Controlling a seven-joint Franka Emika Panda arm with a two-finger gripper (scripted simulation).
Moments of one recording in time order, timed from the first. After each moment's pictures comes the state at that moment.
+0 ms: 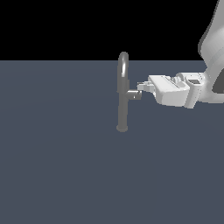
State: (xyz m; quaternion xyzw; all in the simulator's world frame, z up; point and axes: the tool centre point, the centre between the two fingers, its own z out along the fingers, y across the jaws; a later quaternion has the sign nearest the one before) arm -0.035 -0.092 0.212 -0.48 0.52 0.45 0.54
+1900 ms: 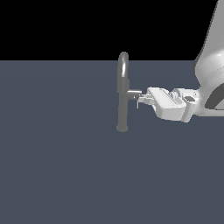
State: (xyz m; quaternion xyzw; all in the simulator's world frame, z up) arm -0.026 -0.101 0.166 -0.47 0.50 0.48 0.54
